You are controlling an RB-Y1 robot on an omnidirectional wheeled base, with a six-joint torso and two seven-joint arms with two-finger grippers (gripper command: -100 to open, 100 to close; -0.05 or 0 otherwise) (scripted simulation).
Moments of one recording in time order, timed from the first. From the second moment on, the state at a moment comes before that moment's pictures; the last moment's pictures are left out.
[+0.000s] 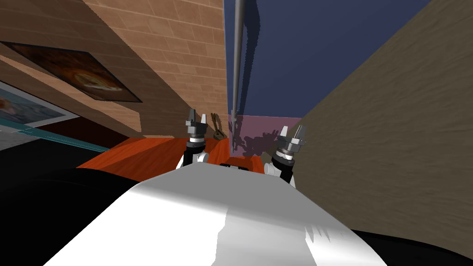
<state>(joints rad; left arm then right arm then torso) 0.46 0.04 -0.06 -2.29 0.00 -0.56 0.09 0.46 0.03 0.01 -2.26 0.09 -0.63 -0.16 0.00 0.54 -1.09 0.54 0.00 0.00</state>
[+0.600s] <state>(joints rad) 0.46 0.04 -0.06 -2.29 0.00 -0.56 0.09 0.44 -0.07 0.01 -2.25 0.14 -0.64 -0.12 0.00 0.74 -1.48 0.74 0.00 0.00</state>
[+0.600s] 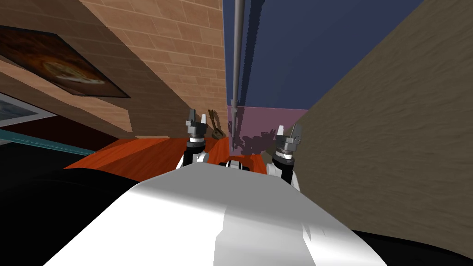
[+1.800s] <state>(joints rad) 0.46 0.04 -0.06 -2.29 0.00 -0.56 0.09 0.30 -0.20 -0.01 -2.23 0.47 -0.69 0.15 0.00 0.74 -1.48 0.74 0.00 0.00</state>
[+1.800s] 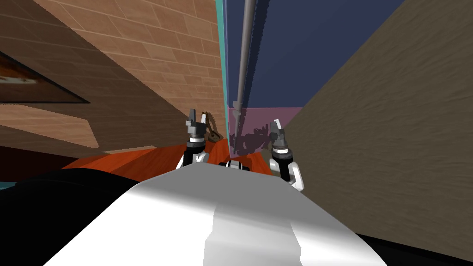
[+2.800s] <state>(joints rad) 0.46 0.04 -0.06 -2.29 0.00 -0.56 0.09 0.18 -0.25 -0.04 -2.20 0.73 -0.73 0.36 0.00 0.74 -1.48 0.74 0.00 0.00</state>
